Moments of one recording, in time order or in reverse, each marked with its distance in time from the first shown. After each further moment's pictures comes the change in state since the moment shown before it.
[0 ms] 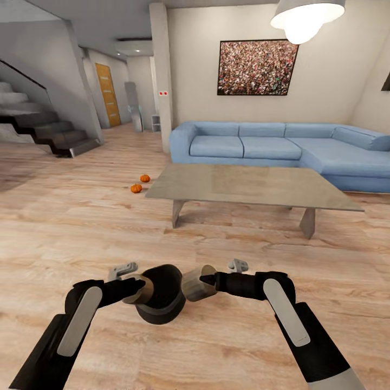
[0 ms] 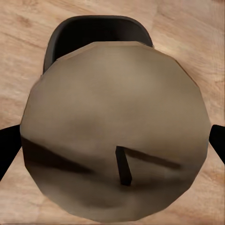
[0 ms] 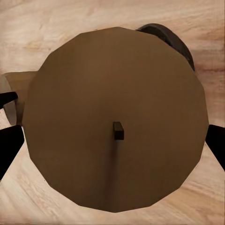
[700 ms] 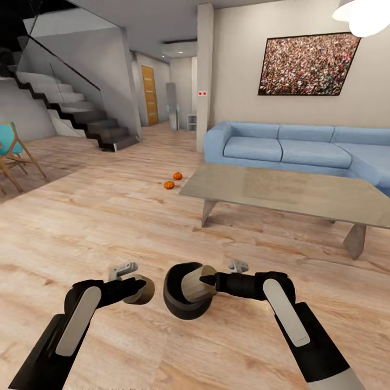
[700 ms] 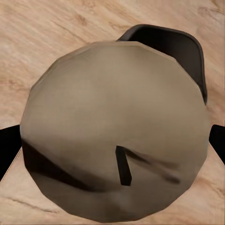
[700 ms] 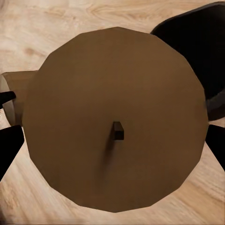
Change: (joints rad) left arm 0.000 0.004 0.002 0.002 0.029 0.000 0.000; right arm 0.000 0.000 0.000 0.006 0.000 0.000 0.000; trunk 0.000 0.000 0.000
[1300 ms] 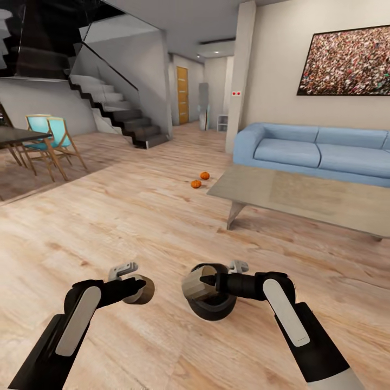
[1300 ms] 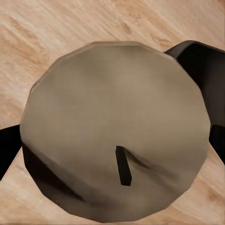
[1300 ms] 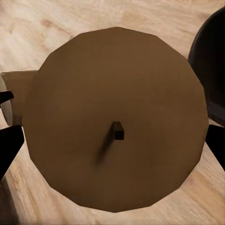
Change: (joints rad) left arm 0.000 0.000 0.001 0.000 0.000 0.000 0.000; right arm 0.000 0.000 0.000 0.002 0.005 -0.002 0.000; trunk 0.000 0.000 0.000
